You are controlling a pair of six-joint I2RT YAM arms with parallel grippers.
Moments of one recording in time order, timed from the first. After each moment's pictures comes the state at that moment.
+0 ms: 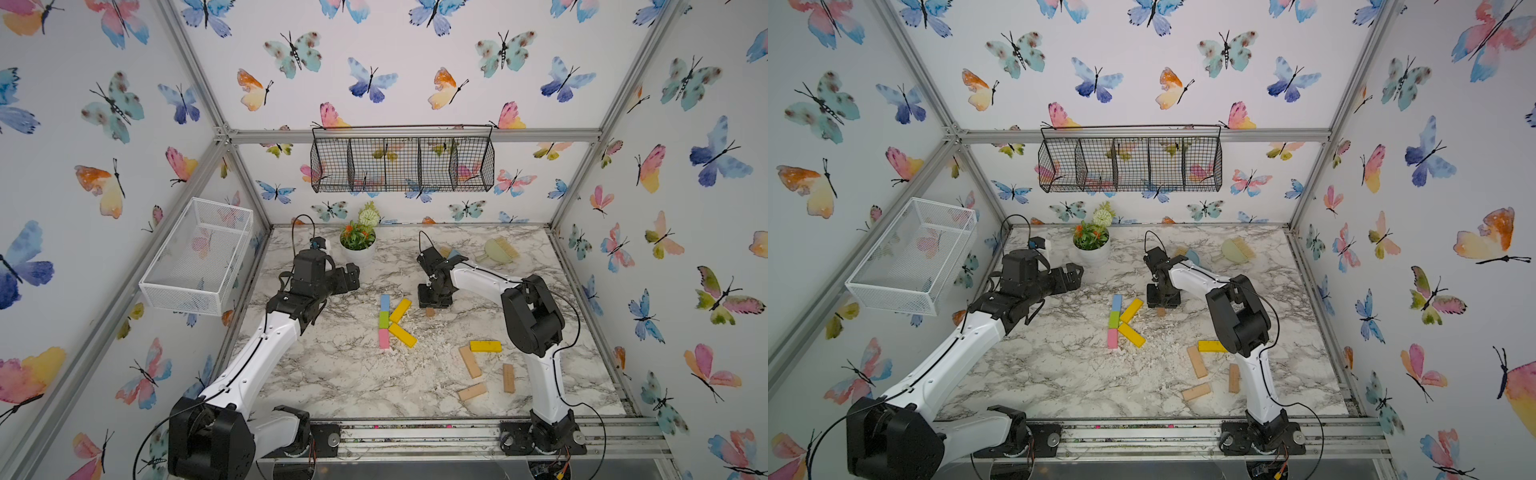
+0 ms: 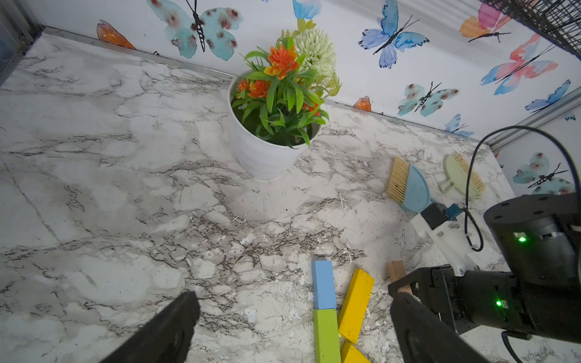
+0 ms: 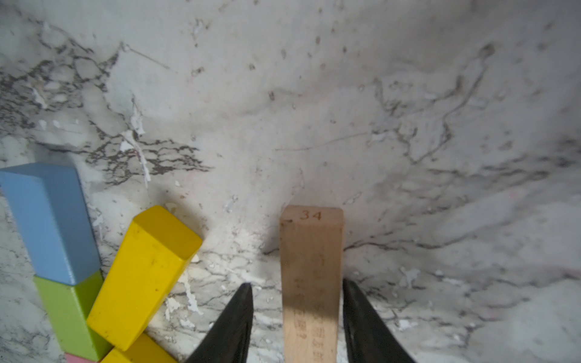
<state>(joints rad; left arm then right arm) -0.28 1.20 0.95 -0.33 0.04 -0.38 0.63 2.15 1.61 -0.80 -0.08 0.53</state>
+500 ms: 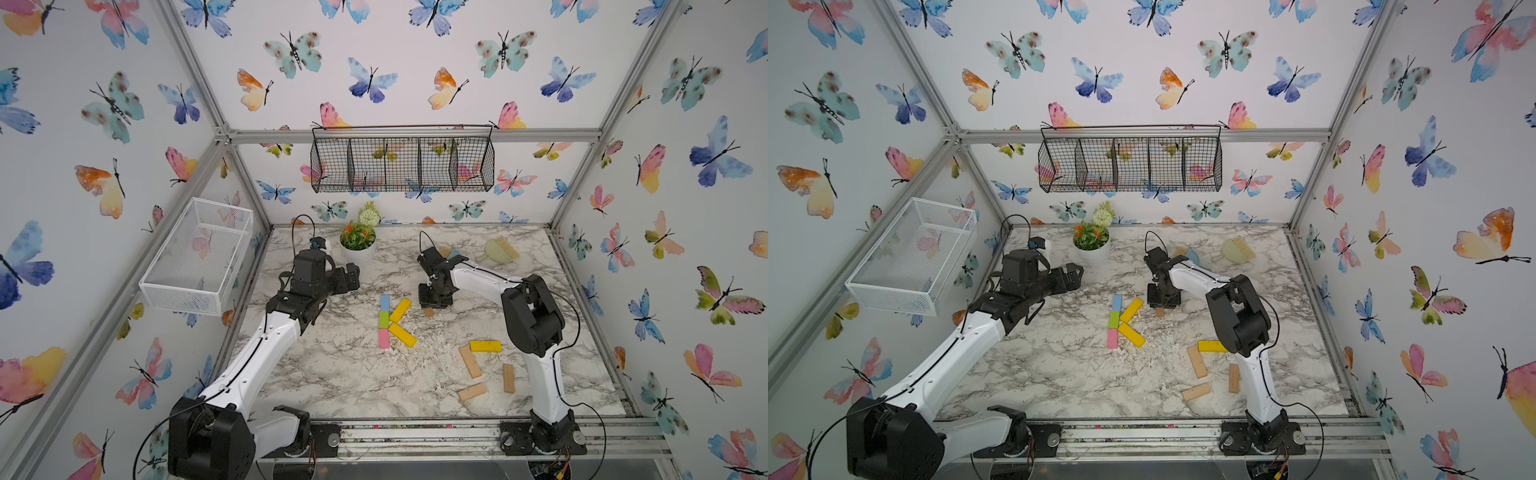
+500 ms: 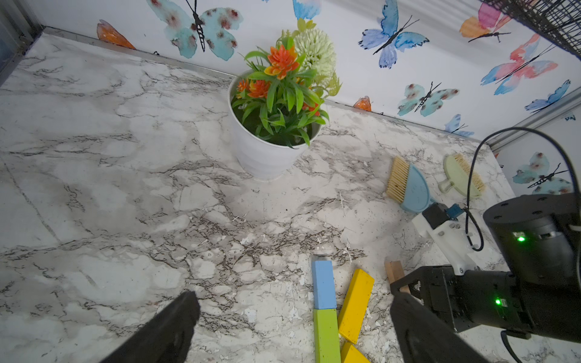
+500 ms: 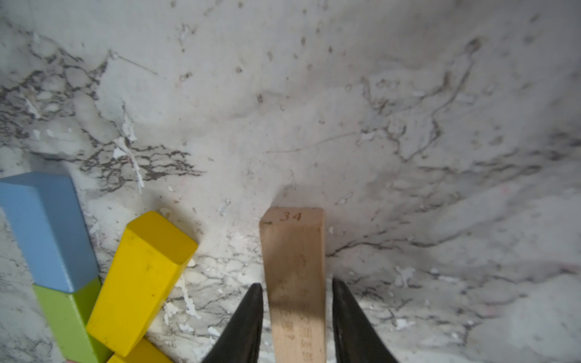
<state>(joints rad) -0.28 1.20 0.95 -0.33 0.03 -0.38 0.63 2.15 1.61 -0.80 -0.08 0.55</state>
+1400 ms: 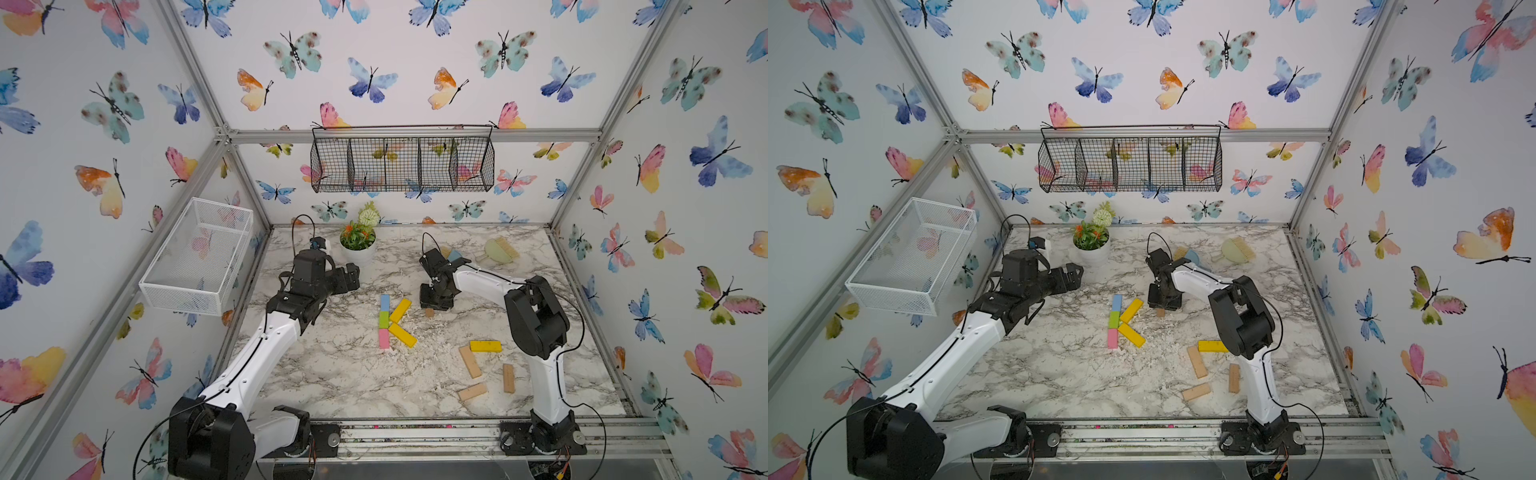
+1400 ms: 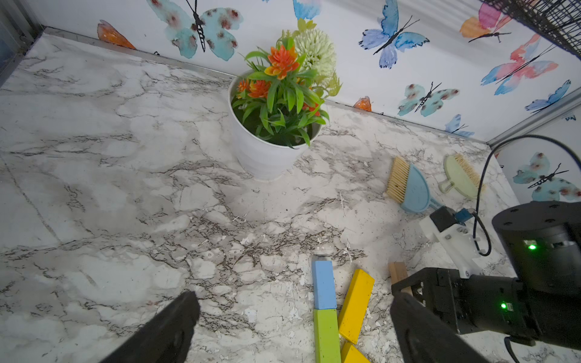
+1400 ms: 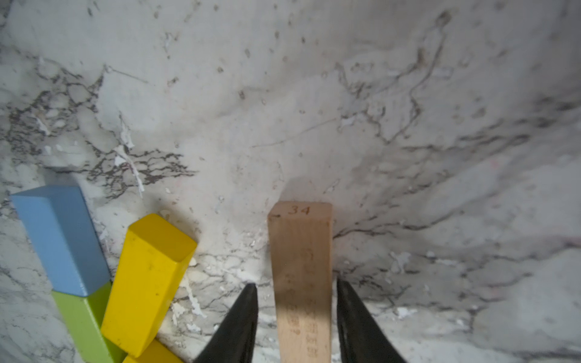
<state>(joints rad) -0.28 1.20 0.95 -0.33 0.03 -0.38 0.63 2.11 1.55 -0.74 -0.08 0.63</state>
